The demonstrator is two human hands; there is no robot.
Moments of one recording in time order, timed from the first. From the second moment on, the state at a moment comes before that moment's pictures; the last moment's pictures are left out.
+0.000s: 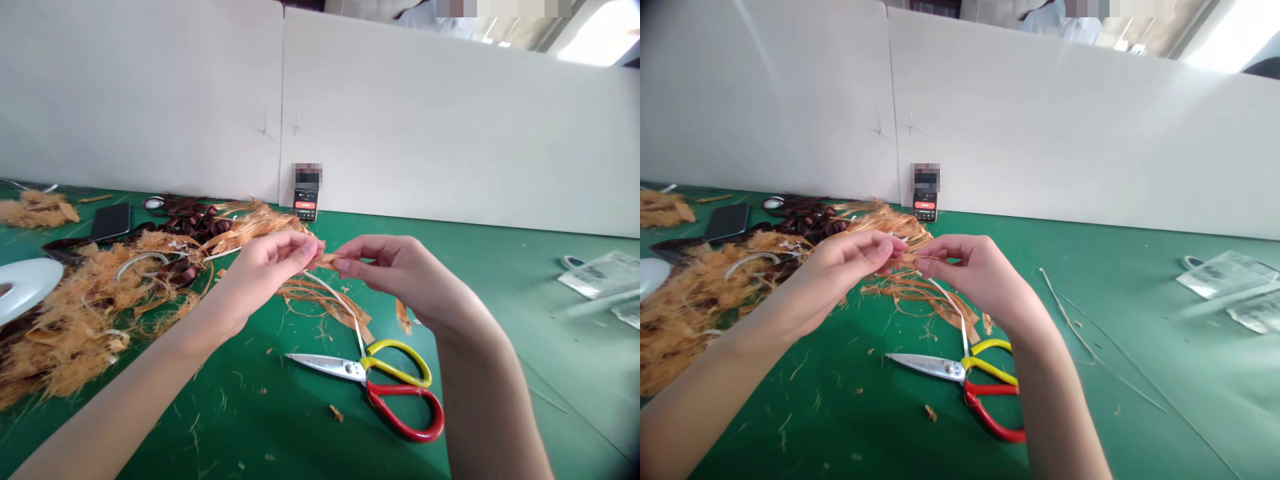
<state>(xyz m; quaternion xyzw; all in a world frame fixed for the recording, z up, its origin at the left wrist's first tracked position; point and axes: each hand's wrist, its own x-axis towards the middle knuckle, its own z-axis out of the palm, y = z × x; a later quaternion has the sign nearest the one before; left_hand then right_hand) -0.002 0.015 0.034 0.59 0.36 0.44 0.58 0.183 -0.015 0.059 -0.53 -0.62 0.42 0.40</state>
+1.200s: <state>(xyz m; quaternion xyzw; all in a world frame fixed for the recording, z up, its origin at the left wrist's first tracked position) -0.005 0.017 0.038 0.53 0.27 0.40 0.70 0.185 -0.020 0.069 -0.49 -0.56 0.50 0.44</state>
